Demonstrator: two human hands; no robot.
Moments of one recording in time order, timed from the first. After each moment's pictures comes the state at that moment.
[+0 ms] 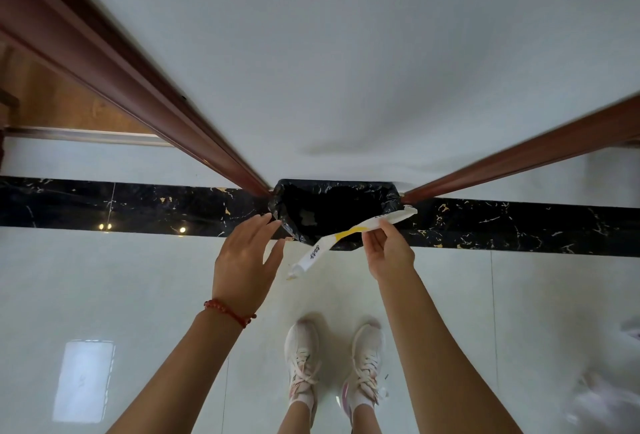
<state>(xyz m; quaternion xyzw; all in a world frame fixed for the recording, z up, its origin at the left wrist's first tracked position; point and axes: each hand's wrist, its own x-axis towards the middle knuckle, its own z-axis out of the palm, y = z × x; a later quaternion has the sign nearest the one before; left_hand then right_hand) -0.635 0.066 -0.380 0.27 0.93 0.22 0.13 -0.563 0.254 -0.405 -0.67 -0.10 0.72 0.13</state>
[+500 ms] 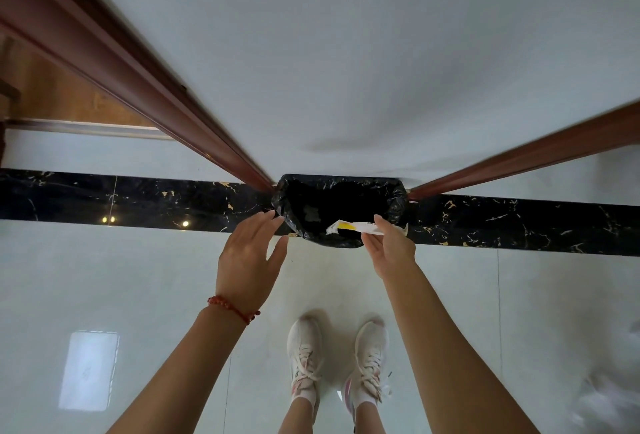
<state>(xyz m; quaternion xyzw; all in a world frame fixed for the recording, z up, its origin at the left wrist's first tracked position) -0.636 0.065 -0.390 0.26 0.93 0.22 0.12 -0.567 0.255 -0.432 -0.70 -0.19 0.69 0.06</state>
